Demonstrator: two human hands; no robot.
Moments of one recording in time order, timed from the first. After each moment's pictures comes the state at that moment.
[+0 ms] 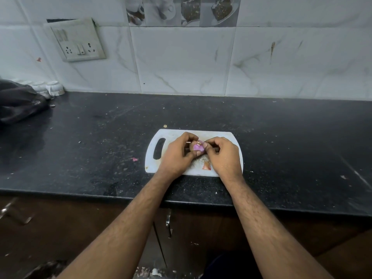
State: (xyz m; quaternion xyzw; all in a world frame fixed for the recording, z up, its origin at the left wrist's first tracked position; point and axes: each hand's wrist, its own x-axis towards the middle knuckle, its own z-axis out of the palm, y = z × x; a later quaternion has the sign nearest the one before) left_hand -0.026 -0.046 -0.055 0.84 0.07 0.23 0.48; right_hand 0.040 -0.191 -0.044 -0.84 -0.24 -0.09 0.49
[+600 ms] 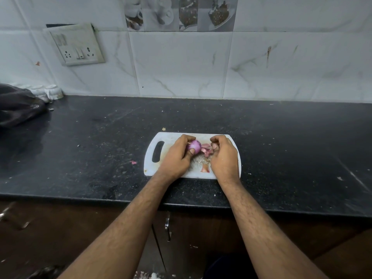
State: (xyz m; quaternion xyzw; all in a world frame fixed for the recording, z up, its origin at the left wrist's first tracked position) left_hand -0.025 -0.046 -0.053 0.88 0.06 0.22 0.42; right_hand 0.046 -0.187 -0.052 -0.86 -0.20 -0.14 0.45
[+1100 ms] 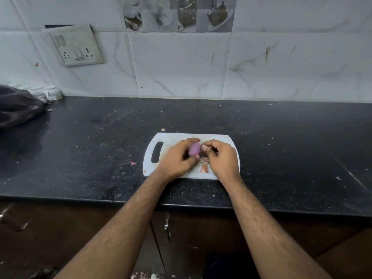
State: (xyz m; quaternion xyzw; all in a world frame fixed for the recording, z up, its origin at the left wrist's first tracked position) left_hand -0.025 -0.039 -0.056 0.88 0.03 0.17 0.44; right_hand 0.047 -0.194 -0.048 -0.83 -0.24 -0.05 0.51
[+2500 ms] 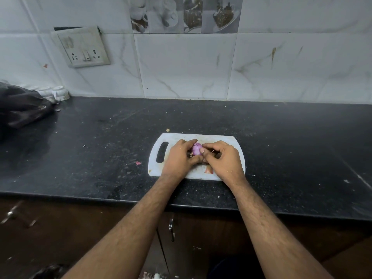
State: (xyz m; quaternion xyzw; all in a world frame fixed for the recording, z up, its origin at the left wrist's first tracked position) left_hand -0.022 -0.048 -0.052 0.89 0.13 0.23 0.38; right_hand 0.040 -0.195 -0.044 -0.79 -0.28 -0.01 0.55
